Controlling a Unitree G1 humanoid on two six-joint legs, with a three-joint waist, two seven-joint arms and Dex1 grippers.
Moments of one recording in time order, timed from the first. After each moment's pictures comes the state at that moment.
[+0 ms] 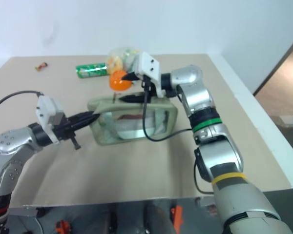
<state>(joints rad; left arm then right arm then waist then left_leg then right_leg) -0.25 0.66 0.15 -0.42 -0.54 0.45 -0.77 -1.22 -0.34 0.20 0.71 0.11 -0.04 1.26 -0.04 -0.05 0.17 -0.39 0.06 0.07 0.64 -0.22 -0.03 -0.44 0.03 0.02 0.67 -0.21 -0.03</state>
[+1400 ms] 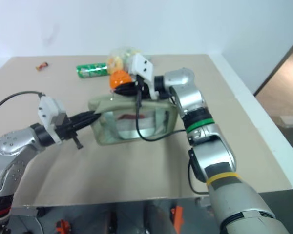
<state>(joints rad) -0.26 0.64 0.13 -0.41 -0.53 0.44 -0.73 -1.23 -0.30 0.18 0.71 0.13 0.03 1.24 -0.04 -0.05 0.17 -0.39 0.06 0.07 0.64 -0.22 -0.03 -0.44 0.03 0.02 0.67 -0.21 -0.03</state>
